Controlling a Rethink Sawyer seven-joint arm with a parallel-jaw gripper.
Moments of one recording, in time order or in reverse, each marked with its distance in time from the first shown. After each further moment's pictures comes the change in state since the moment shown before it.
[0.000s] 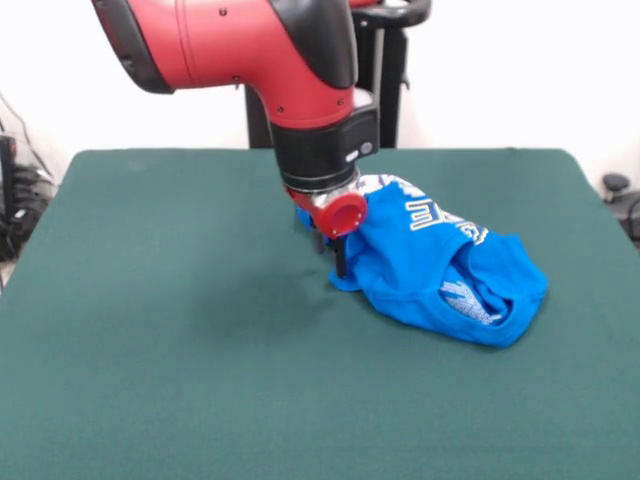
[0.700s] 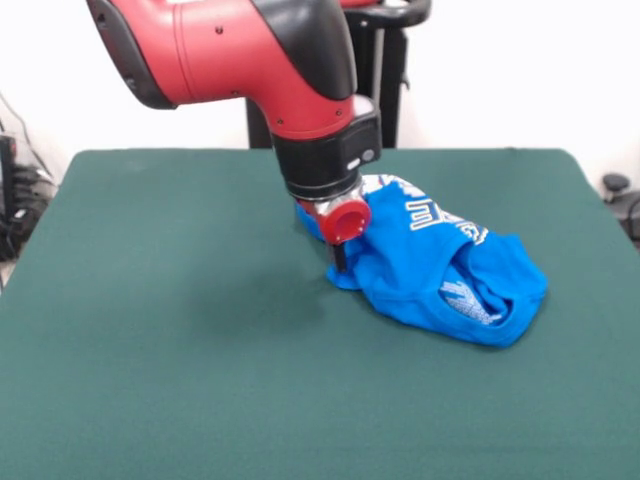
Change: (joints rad) arm -0.018 0.025 0.015 0.000 0.025 0.007 0.000
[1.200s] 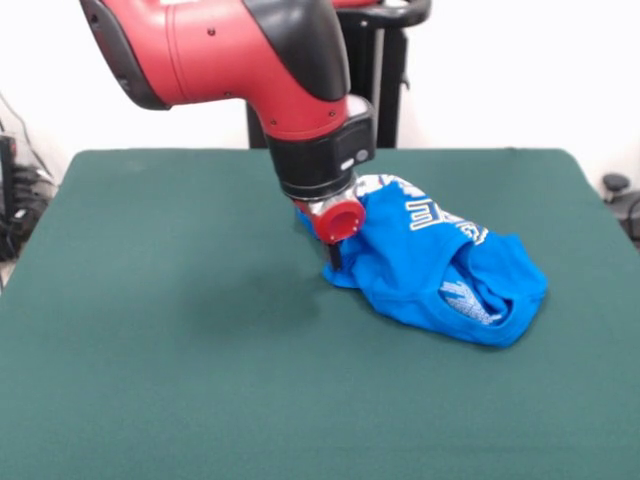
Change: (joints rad) arm -0.009 0.003 0.001 0.000 -0.001 0.009 0.000
